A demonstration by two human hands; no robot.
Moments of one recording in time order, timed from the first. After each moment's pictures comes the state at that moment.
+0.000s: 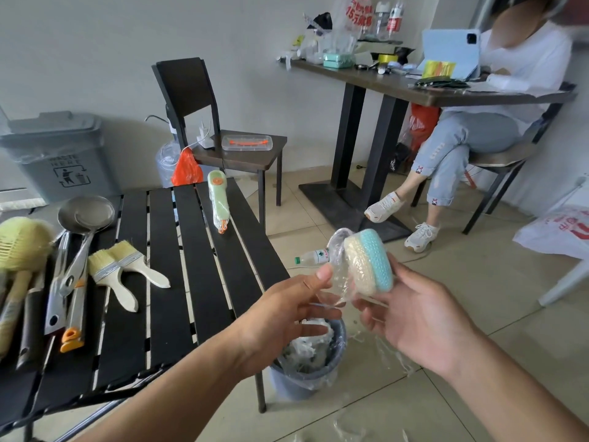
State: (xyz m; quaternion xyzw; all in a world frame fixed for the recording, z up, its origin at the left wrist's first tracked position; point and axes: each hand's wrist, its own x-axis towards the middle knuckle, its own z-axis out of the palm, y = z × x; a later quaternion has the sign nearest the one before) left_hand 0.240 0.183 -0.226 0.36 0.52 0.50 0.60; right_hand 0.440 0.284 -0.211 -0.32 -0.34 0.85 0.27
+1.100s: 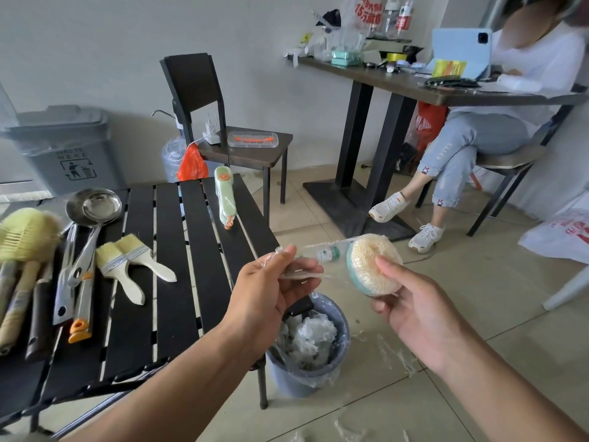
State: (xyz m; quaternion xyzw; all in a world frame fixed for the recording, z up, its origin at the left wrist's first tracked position) left_hand 0.230 0.191 -0.221 0.19 0.45 0.72 0.50; right_hand 0.426 0.281 -0.215 -0.36 -0.41 0.76 0.36
